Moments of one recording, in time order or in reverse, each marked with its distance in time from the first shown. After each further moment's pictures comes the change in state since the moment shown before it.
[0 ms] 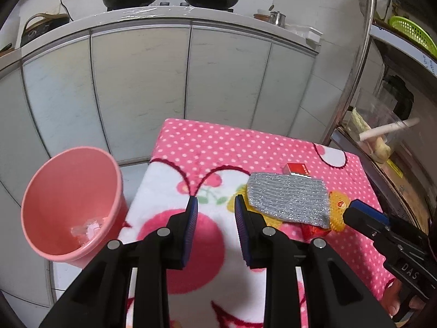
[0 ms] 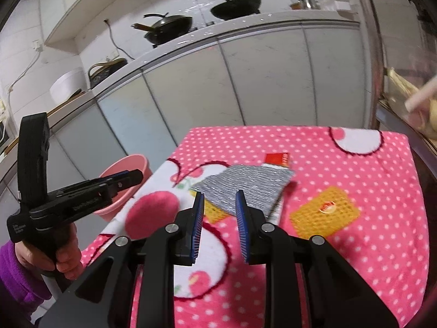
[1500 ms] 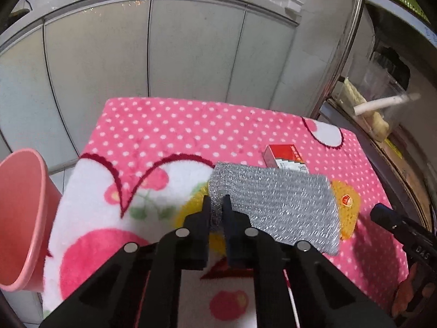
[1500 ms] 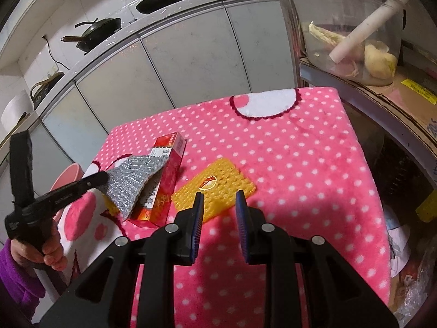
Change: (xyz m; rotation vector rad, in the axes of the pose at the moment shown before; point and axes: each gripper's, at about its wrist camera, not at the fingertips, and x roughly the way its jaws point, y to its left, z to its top) left arm 0.092 -0.040 0.004 0.059 0.101 -0.112; right arm -0.001 -0.099 -0.020 0.177 0.052 -0.227
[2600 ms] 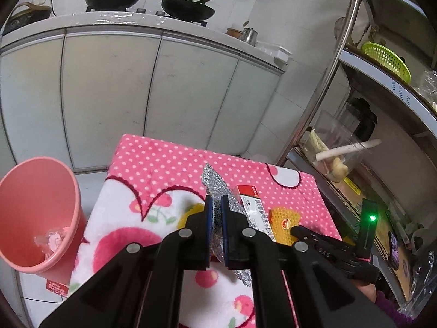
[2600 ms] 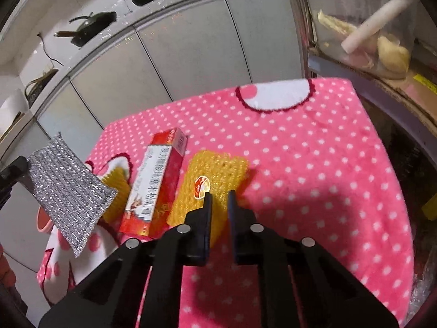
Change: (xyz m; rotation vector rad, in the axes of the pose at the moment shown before) left arm -0.111 0.009 0.005 -0.091 -0.175 -0.112; right arm 0.028 0.012 0.006 -0.003 0.010 0.003
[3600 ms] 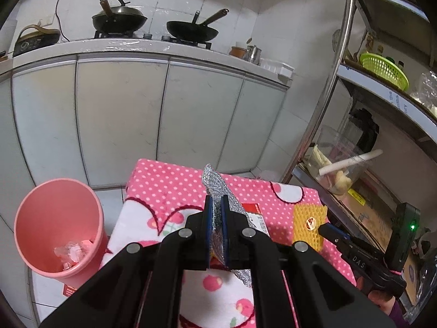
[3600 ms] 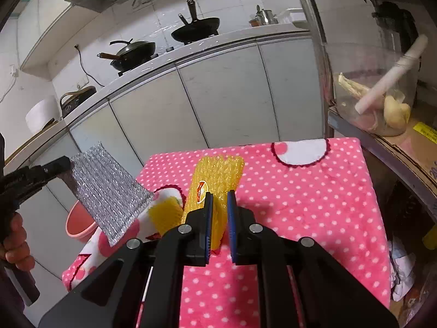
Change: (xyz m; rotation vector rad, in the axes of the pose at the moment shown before) left arm -0.043 -0.012 0.016 0.026 -0.090 0.070; right arm -0.075 0.038 0.012 -0.079 -0.174 0.105
